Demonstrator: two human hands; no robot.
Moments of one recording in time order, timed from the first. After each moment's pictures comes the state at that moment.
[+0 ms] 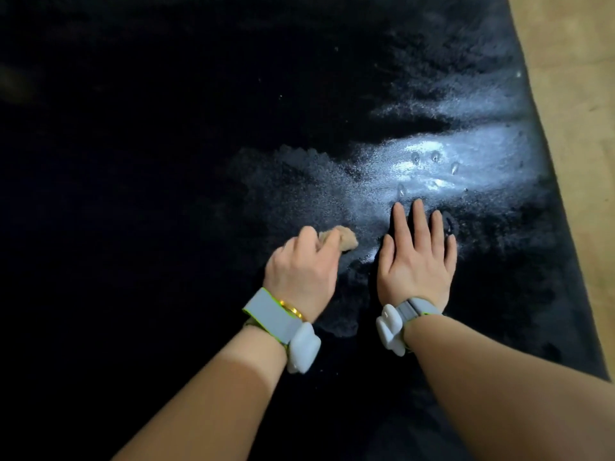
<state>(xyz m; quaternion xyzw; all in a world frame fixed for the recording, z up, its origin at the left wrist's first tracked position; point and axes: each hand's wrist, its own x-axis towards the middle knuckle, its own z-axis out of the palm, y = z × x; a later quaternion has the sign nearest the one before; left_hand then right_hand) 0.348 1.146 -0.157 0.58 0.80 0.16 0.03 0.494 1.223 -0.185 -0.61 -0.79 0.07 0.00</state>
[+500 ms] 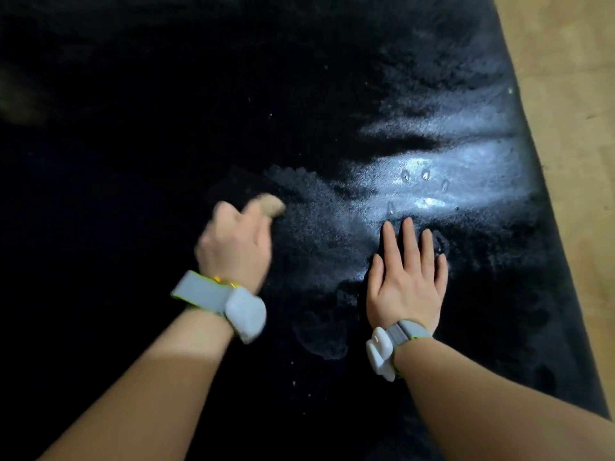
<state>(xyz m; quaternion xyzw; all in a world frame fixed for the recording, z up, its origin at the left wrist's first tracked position) 0.281 1.171 -0.155 0.45 0.87 0.17 0.01 0.496 1.227 -0.185 -0.61 -0.79 0.06 0.02</state>
